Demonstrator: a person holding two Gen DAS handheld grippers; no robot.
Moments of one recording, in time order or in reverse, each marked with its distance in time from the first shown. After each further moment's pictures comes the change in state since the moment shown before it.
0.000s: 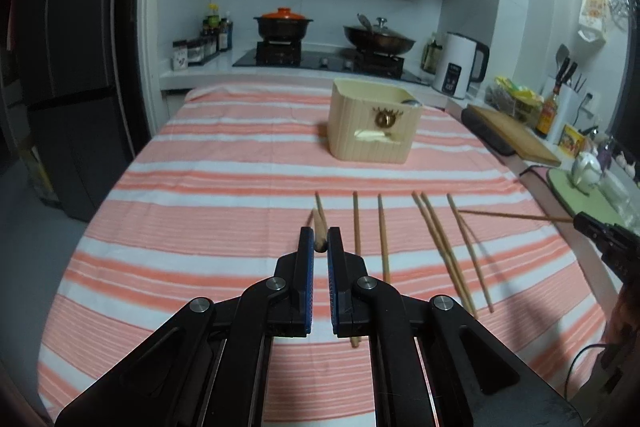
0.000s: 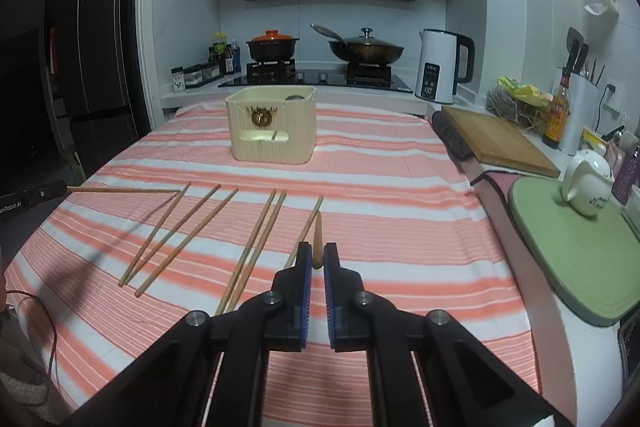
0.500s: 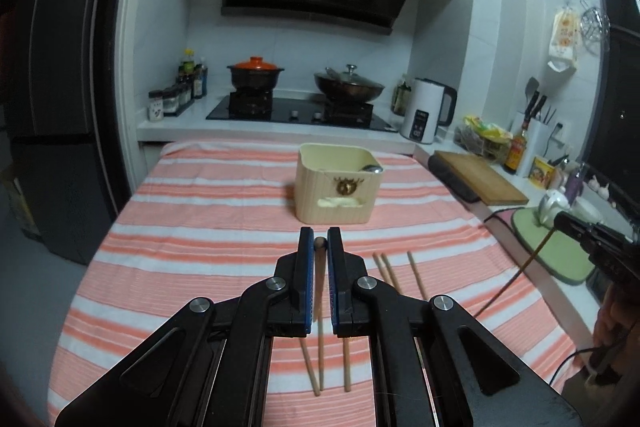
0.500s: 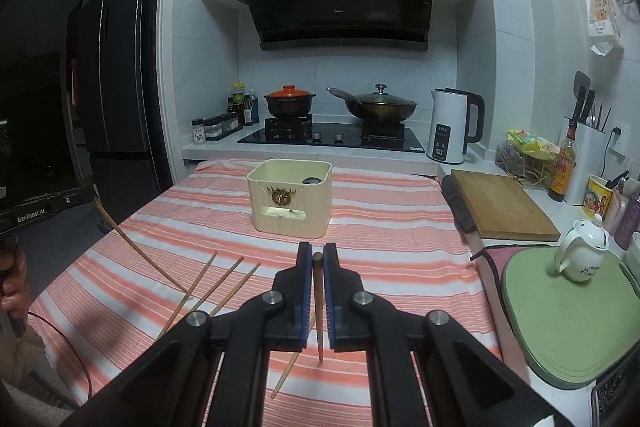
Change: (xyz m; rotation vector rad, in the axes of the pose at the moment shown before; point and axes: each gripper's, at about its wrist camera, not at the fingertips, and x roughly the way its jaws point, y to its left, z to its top) left arm -0.034 -0.022 0.054 0.028 -0.123 -0.095; right arm -0.039 -0.004 0.061 -0.003 -0.136 0.073
